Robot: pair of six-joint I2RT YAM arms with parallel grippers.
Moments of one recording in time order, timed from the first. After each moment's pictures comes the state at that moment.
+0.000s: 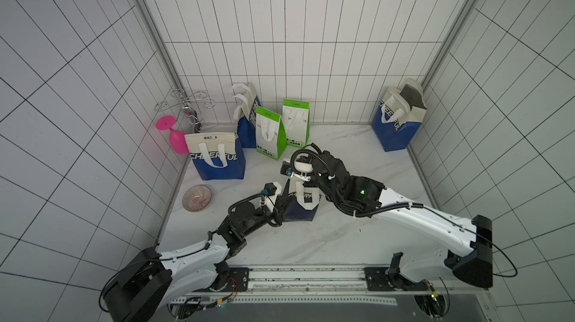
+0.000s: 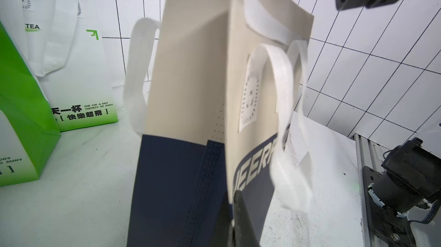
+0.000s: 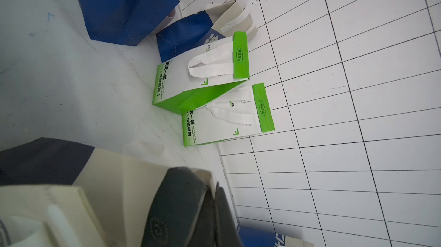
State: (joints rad) left arm -0.74 1.02 0.20 0.77 0.22 -0.20; right arm 1.04 1.38 1.30 -0.33 0.56 -0.85
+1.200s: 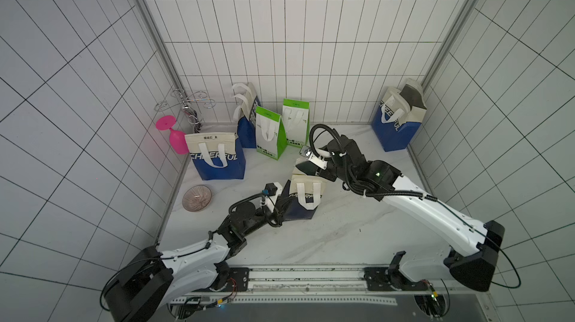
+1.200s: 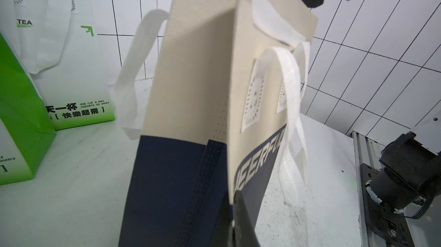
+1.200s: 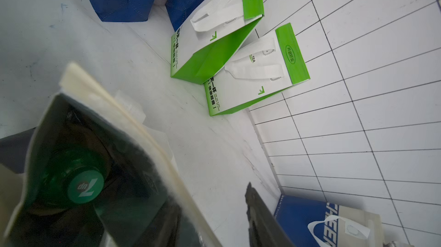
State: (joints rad) left arm -0.74 1.03 0.20 0.77 0.23 -0.20; right arm 0.82 1.36 1.40 -0.62 0.31 -0.58
